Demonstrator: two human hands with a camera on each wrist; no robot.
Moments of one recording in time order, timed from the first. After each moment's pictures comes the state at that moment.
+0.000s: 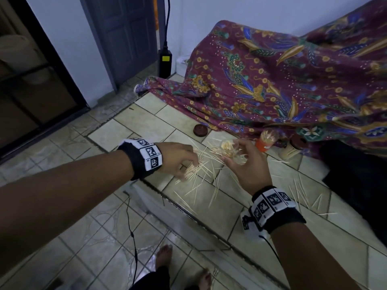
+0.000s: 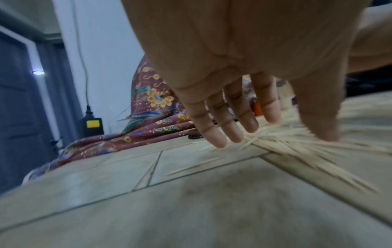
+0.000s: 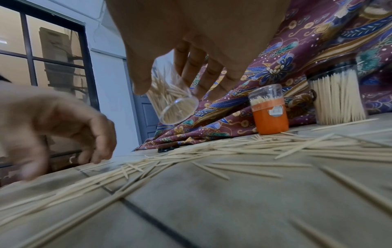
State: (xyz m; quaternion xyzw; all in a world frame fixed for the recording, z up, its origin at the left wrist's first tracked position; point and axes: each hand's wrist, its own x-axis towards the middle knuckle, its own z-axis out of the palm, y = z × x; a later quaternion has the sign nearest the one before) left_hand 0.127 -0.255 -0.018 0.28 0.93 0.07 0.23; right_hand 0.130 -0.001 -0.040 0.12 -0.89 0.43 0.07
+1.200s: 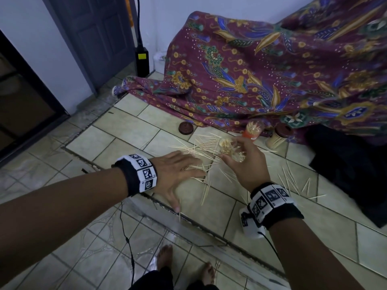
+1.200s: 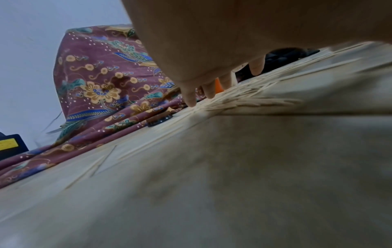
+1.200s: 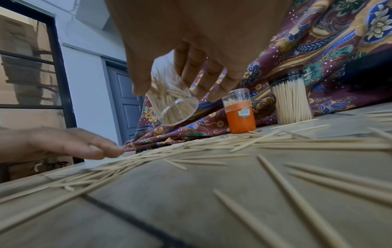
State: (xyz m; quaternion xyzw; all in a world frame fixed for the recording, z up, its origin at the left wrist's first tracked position) left_hand 0.138 -0.236 -0.052 0.42 0.88 -0.05 0.19; right_hand 0.135 0.018 -0.044 0.05 -0.90 0.42 0.08
